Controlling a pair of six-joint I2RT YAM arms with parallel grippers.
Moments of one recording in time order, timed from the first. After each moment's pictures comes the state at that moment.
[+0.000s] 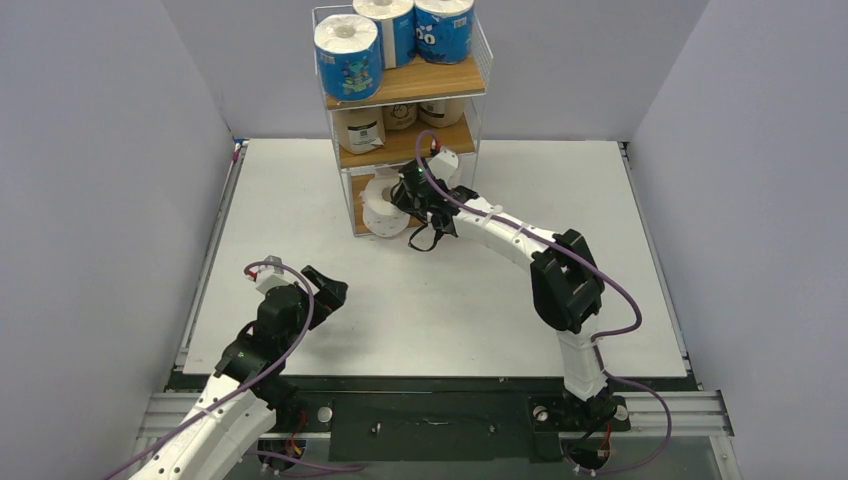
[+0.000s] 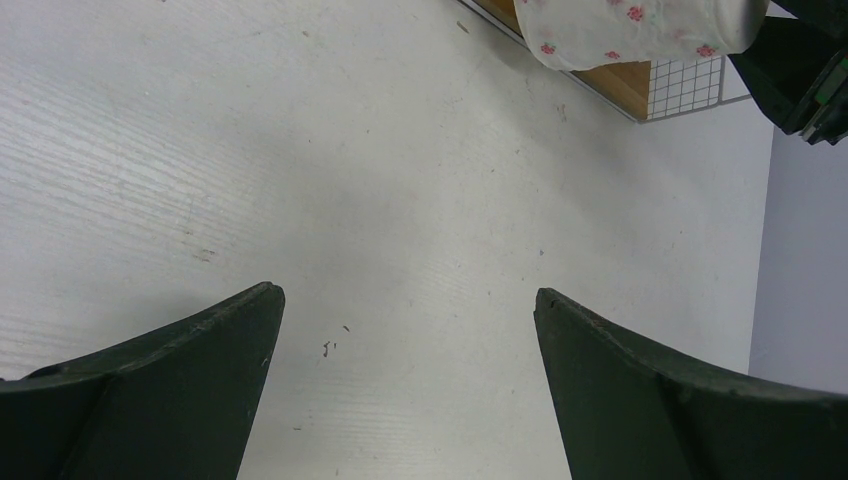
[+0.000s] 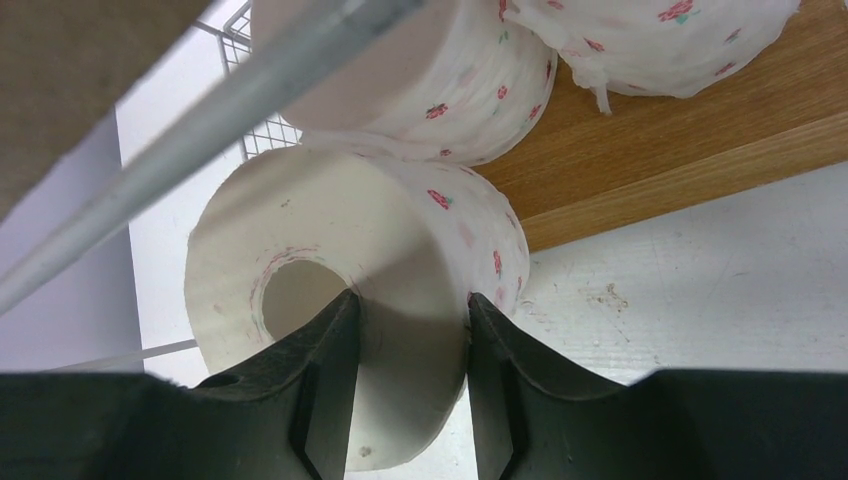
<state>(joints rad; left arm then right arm) -0.46 0.47 0.35 -0.42 -0.28 -0.97 0.74 2.05 1.72 -0.33 0.34 0.97</state>
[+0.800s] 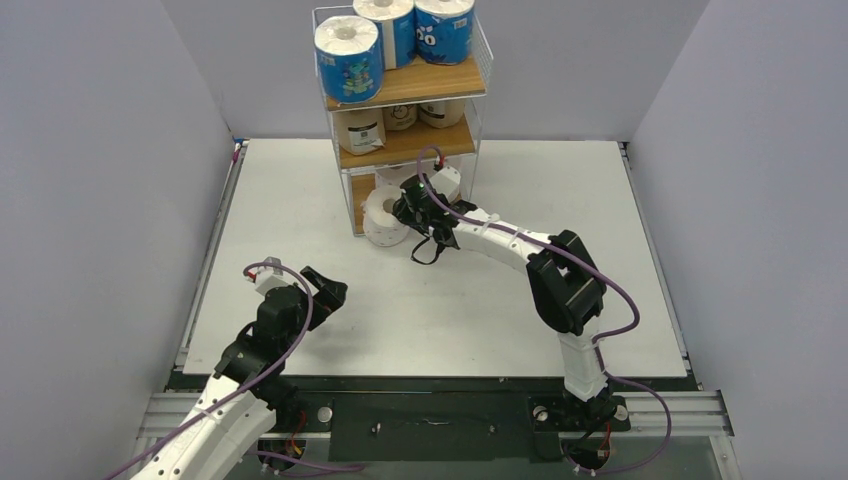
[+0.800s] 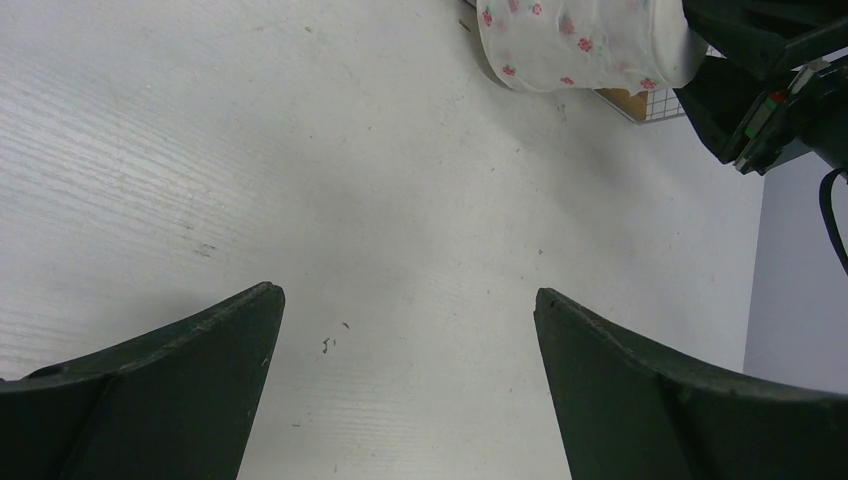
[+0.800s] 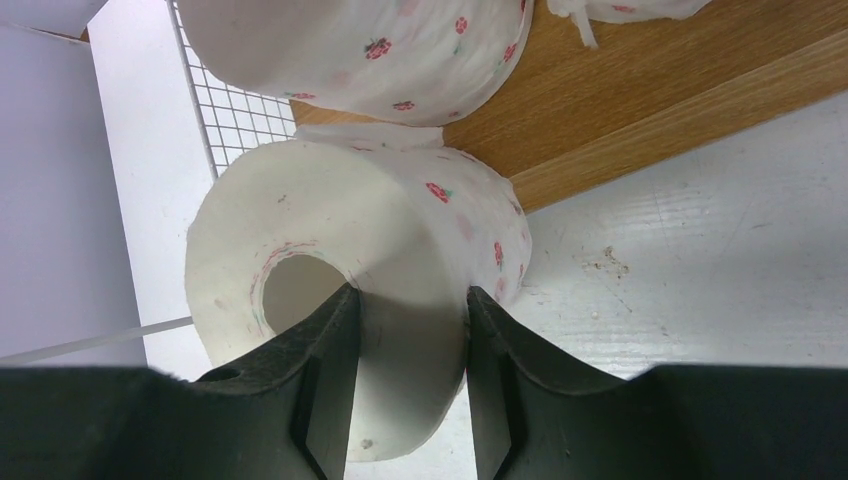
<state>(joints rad) -0.46 0.46 0.35 -0.43 -0.28 -0.98 0.76 2.03 1.57 -0.22 0.33 1.05</state>
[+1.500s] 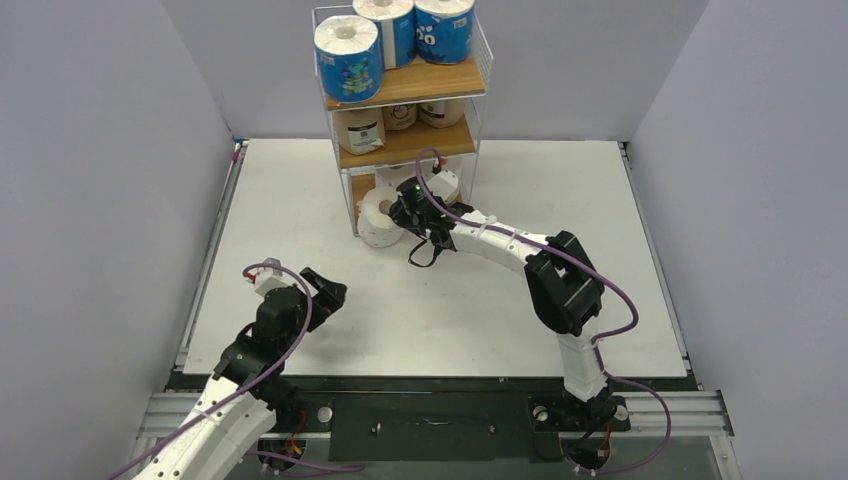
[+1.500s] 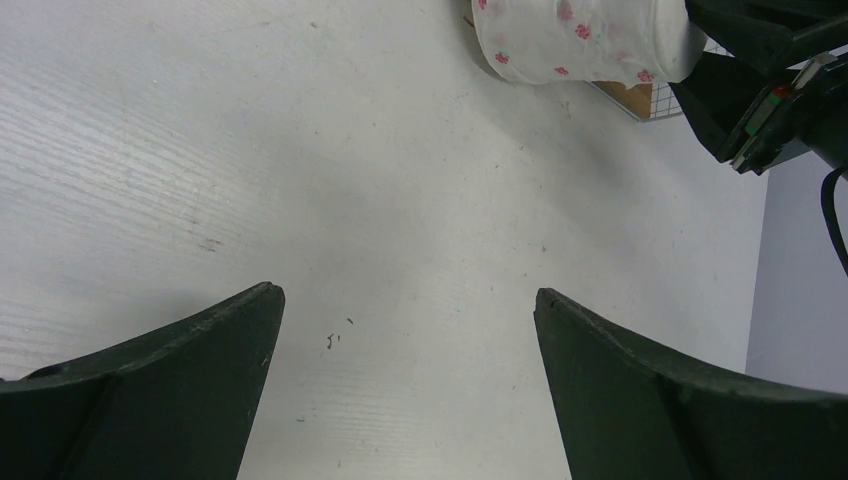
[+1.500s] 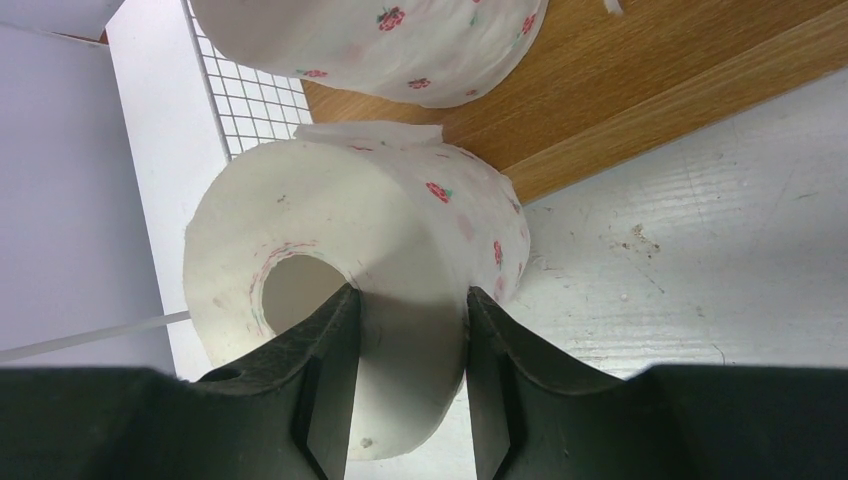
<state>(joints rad) -0.46 0.44 0.35 -0.45 -0.28 -0.98 0.77 2.03 1.57 -0.22 0.34 1.11</state>
